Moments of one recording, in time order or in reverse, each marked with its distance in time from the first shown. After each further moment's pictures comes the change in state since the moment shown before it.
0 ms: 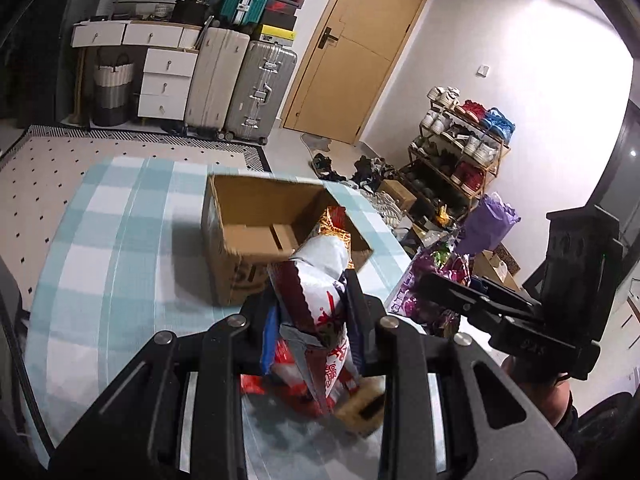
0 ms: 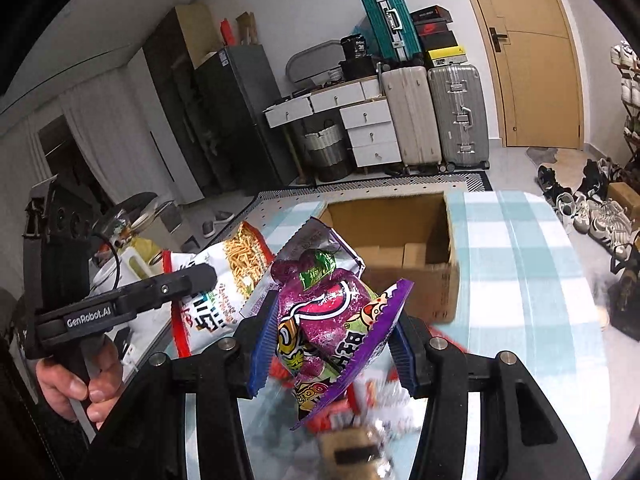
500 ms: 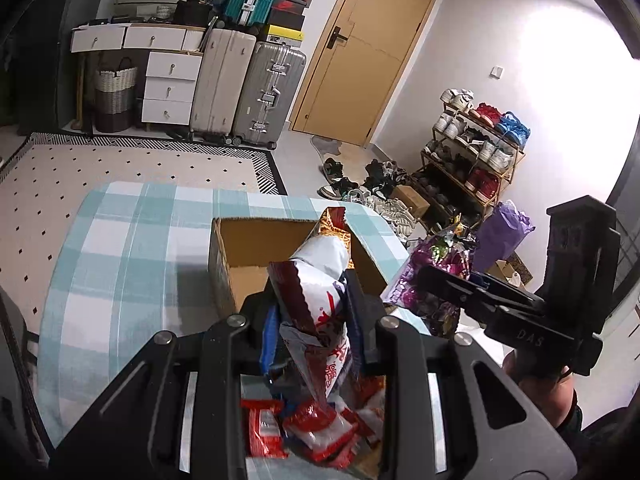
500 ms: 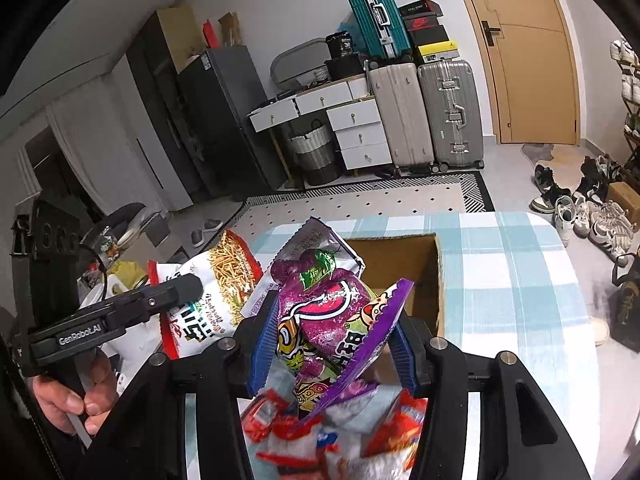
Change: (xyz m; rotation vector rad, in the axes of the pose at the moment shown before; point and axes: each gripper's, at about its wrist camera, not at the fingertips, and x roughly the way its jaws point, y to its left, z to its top) left arm 0.051 0.011 0.078 0.005 0.017 0.037; right arm 0.057 -0.031 0.075 0.027 0.020 -0.023
